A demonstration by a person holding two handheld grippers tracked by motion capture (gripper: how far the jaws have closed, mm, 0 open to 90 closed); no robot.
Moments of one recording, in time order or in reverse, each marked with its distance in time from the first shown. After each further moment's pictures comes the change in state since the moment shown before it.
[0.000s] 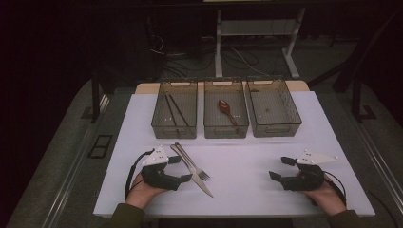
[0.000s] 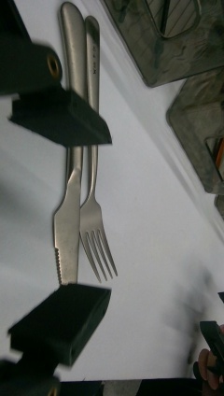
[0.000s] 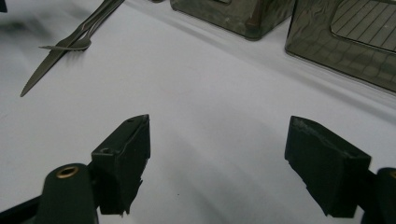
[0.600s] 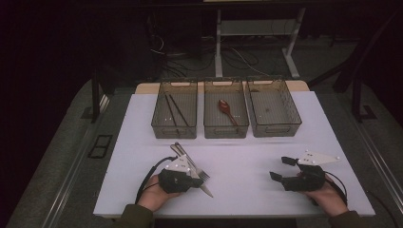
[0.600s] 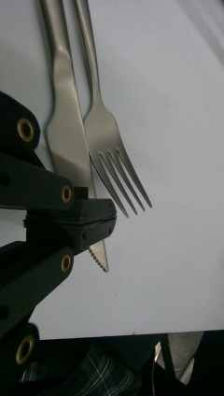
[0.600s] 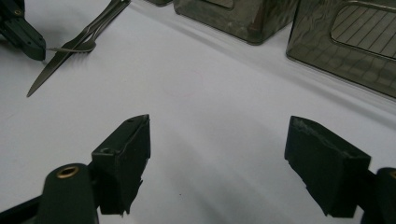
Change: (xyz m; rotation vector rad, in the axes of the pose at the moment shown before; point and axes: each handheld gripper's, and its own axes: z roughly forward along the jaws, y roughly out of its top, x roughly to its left) left arm -0.022 0.002 0.043 0.208 -0.203 0.108; right arm 0.000 0.000 -0.003 -0.013 0.010 -0.016
